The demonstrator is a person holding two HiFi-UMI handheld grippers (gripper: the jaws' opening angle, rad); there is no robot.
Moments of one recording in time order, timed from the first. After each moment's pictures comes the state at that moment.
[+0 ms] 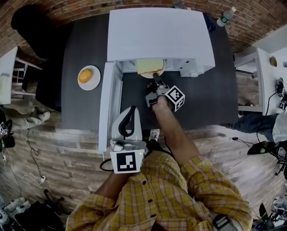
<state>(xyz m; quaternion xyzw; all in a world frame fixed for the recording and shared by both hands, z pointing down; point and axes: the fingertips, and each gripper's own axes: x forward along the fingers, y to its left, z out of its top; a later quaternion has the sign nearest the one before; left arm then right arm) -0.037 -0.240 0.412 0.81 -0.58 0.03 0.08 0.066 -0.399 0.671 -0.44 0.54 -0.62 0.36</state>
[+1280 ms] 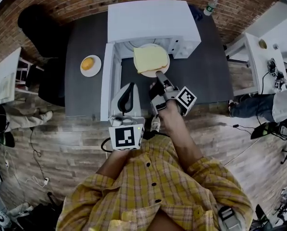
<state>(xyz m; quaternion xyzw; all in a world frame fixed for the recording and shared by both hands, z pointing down) -0.034 -0.178 0.370 0.84 -0.55 0.00 0.02 0.074 -0.251 0.509 -0.37 0.56 -0.61 0.42</state>
